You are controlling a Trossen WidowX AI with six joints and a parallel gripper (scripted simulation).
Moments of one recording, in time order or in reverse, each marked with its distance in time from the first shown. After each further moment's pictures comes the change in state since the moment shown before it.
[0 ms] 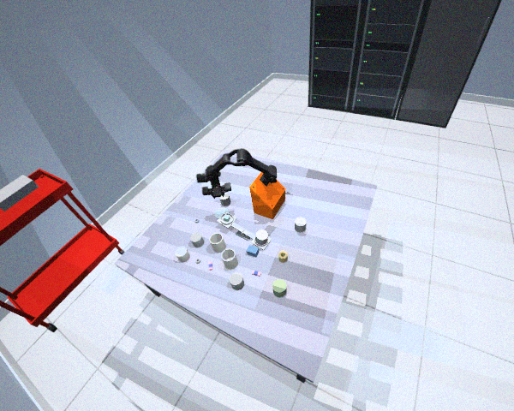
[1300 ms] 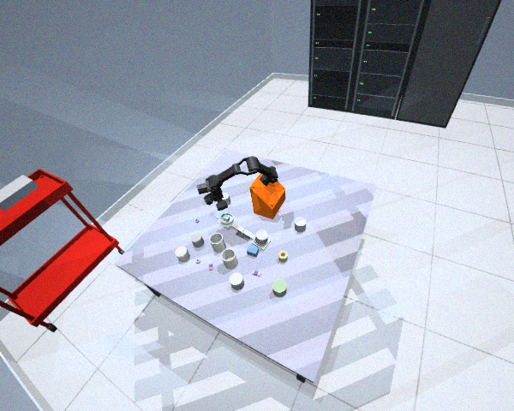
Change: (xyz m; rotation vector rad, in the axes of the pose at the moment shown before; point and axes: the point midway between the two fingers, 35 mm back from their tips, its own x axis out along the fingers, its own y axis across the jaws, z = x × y) arm -0.026 0.009 0.111 1.347 -0.028 0.040
